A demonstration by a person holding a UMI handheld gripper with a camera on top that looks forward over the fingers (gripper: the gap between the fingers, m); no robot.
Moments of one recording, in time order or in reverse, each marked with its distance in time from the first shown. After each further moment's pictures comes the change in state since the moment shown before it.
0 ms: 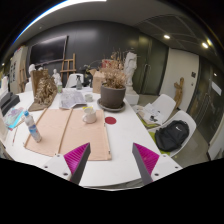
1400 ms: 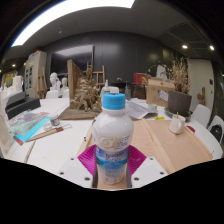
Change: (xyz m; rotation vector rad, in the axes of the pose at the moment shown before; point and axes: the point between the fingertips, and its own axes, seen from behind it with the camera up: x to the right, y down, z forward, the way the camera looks) arm -0.478 -0.003 0.179 0.225 -0.216 0.005
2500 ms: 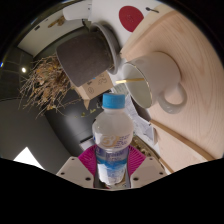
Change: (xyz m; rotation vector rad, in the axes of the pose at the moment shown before) arm 0.243 -0.168 0.164 -0.063 -0.466 2.009
